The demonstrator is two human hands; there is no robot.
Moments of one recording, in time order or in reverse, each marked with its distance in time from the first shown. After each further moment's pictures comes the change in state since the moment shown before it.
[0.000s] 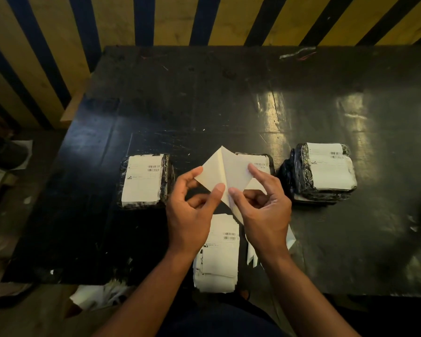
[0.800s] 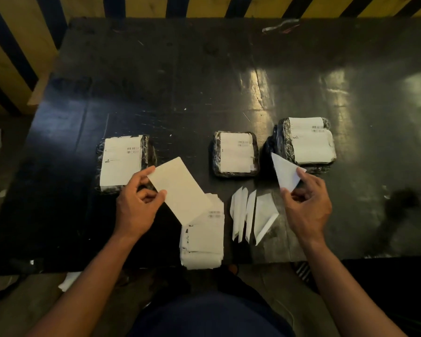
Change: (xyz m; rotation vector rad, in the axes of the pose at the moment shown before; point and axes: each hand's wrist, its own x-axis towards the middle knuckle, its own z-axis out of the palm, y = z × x) left_hand 0.032 -0.069 -0.082 0.440 -0.084 -0.018; right_hand 0.020 0.085 -0.123 -0.476 0.237 0.010
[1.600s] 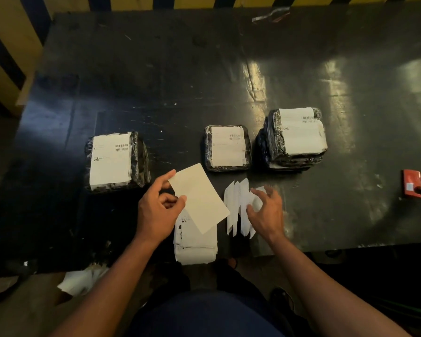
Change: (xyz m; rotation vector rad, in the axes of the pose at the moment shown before) left_hand -0.028 0.011 0.052 0.013 -0.123 0.005; right_hand -0.023 0.073 0.055 -0.425 -0.364 0.114
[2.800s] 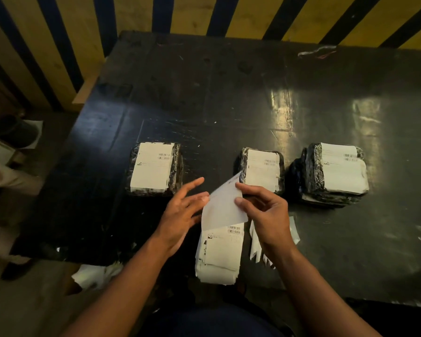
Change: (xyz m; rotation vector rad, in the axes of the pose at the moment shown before) left_hand 0.010 0.014 -0.037 -0.620 -0.138 -0.302; right_hand -0.037 -0.154 -0.038 0.915 -0.286 -0.175
